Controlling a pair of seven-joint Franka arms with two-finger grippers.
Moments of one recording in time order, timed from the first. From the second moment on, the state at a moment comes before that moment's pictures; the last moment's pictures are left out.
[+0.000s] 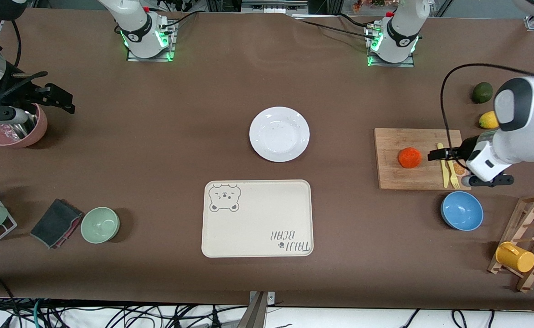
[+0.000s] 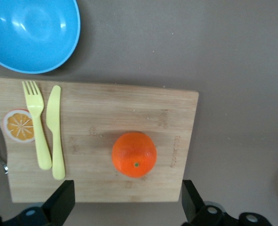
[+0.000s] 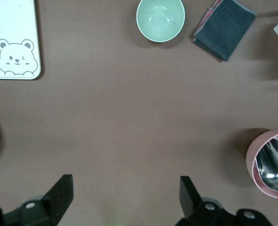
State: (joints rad) left arm 0.12 0.30 -0.05 -1.87 -0.10 1.95 0.03; right arm -0.03 -0.02 0.06 -1.70 0.00 1.62 0.00
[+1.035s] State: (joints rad) left arm 0.12 0.33 -0.12 -2.19 -0.06 2.34 -0.01; right arm -0.03 -0.02 0.06 -1.70 0.00 1.62 0.00
